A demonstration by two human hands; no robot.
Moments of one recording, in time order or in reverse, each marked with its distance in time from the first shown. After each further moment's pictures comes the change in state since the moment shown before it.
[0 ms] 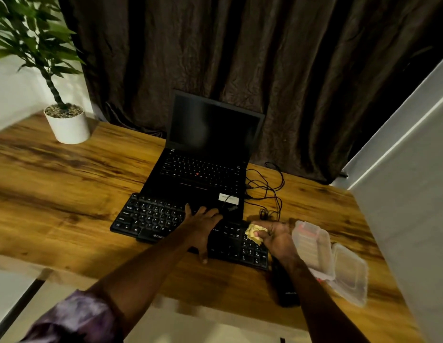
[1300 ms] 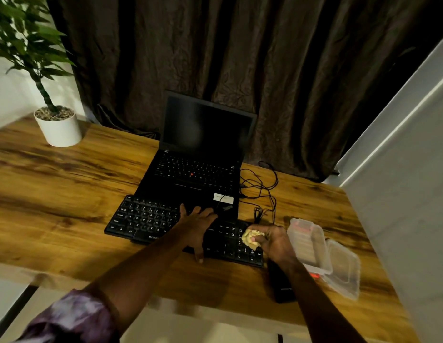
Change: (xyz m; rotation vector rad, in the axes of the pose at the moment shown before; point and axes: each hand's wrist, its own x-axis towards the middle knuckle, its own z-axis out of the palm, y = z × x) left_hand 0.001 -0.001 -0.001 0.025 -0.006 -0.006; right_hand -0.015 0.006 -0.004 -0.061 -0.022 -0.009
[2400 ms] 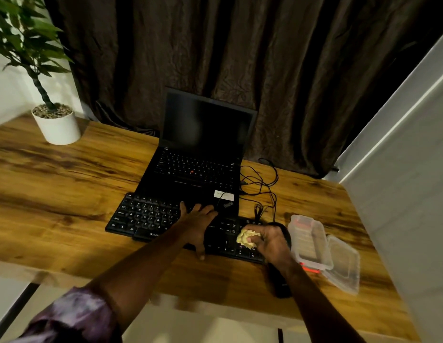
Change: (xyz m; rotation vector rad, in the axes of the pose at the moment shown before) left_hand -0.004 0.001 -0.001 -0.027 -0.013 -0.005; right_hand -0.014 -0.017 0.008 -0.033 -0.028 -0.038
